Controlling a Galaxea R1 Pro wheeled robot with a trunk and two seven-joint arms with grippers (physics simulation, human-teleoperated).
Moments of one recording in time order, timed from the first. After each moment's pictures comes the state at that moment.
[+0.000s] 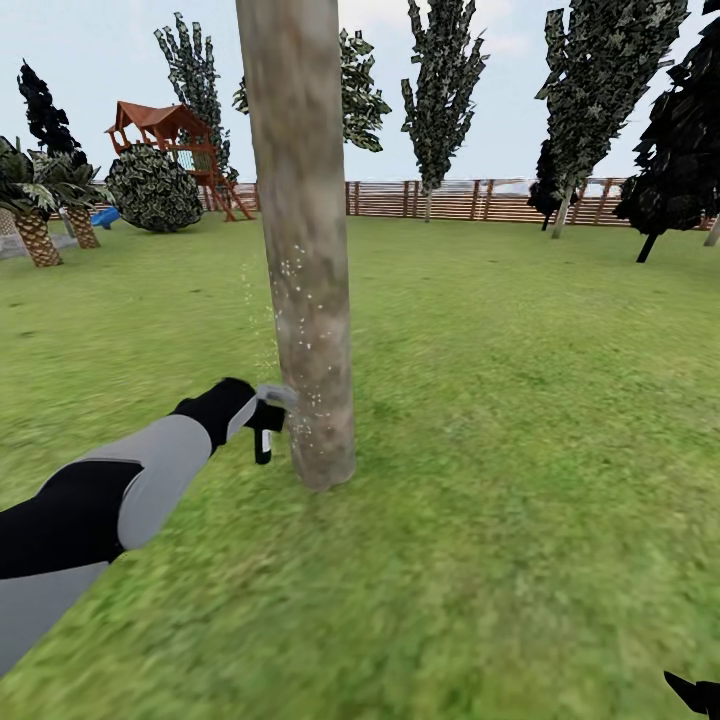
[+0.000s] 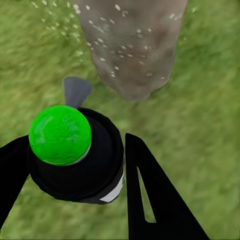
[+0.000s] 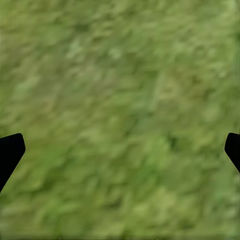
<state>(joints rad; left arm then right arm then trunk) -1.38 -0.04 -0.05 -0.09 -0.16 0.58 -0.11 -0.30 -0.06 -1.21 -1.35 0.93 0.31 1.07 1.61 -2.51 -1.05</state>
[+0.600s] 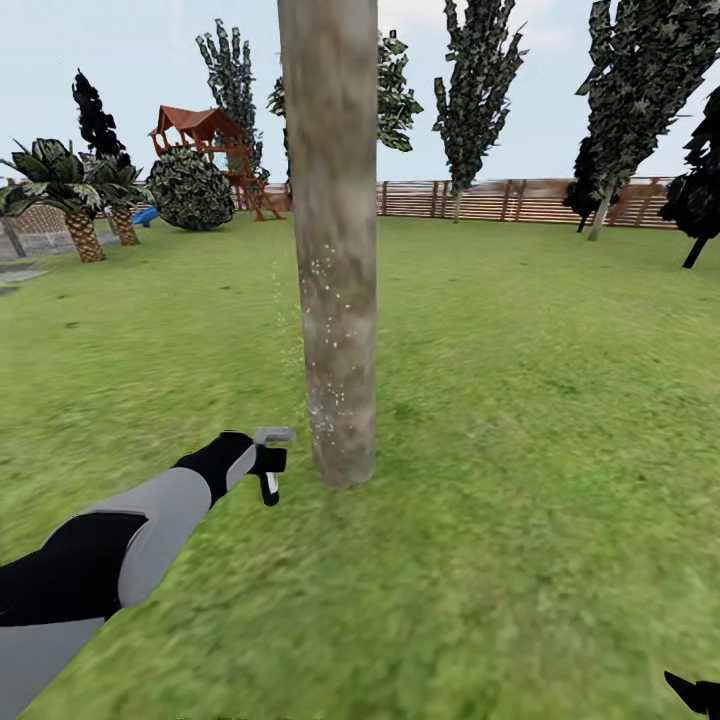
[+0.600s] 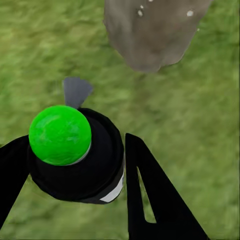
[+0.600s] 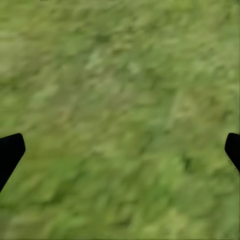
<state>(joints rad) -1.20 -0.03 -0.04 -0.09 0.03 0.44 -0.05 -0.30 -0.06 -1.21 -1.35 0.93 0.31 1.07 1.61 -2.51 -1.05</state>
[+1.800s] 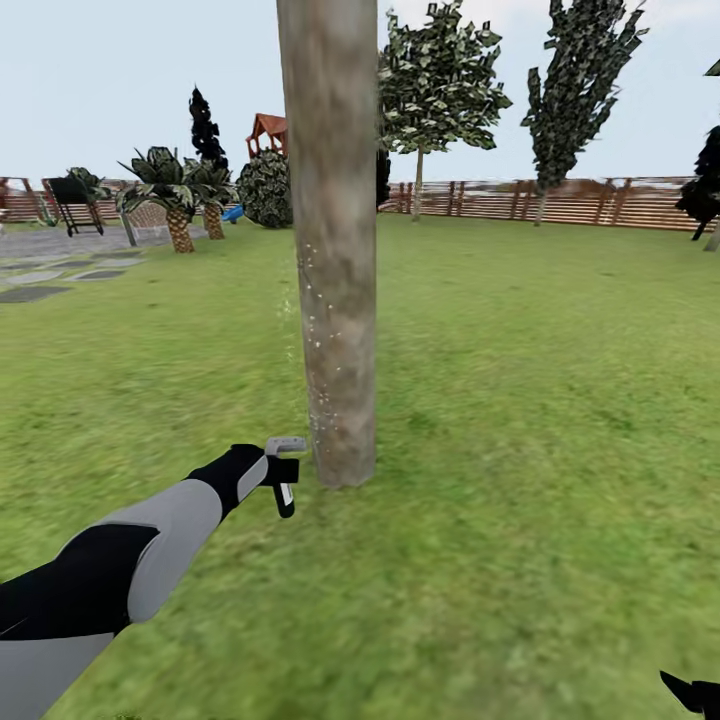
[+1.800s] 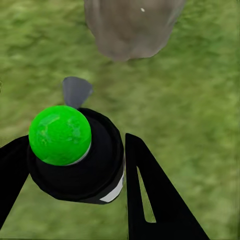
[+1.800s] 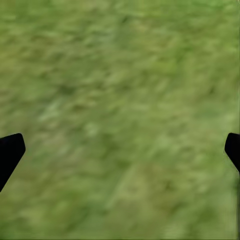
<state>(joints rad) -1.16 -0.06 -0.05 -0.09 0.09 0.42 -0.05 -0.30 -0.05 -1.21 -1.35 0.93 0.31 1.07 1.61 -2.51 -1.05</state>
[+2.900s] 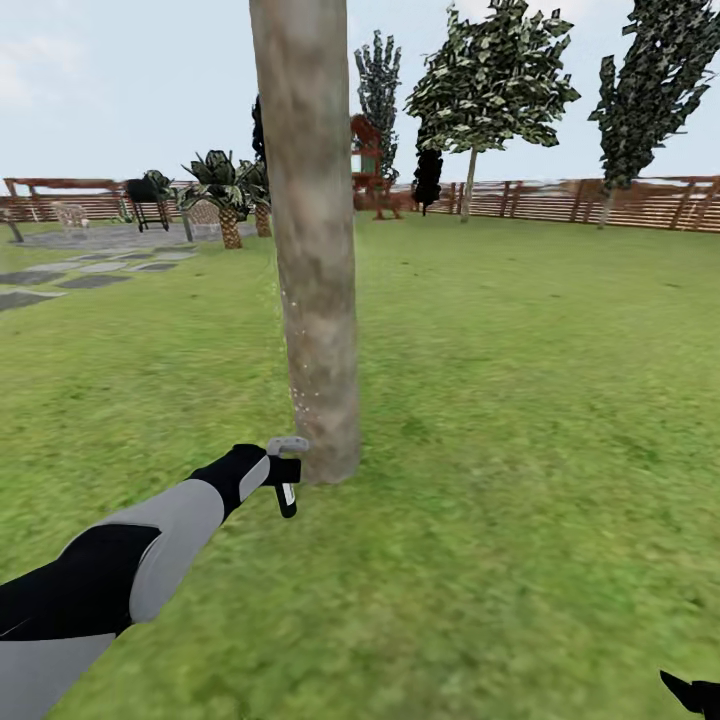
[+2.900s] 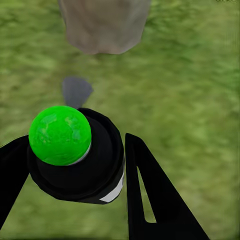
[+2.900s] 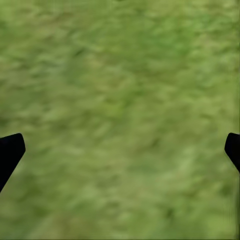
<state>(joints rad) -1.16 -0.07 -0.05 -0.09 0.09 0.42 -0.05 -0.30 -0.05 -1.21 -1.35 0.93 0.31 1.07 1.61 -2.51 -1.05</state>
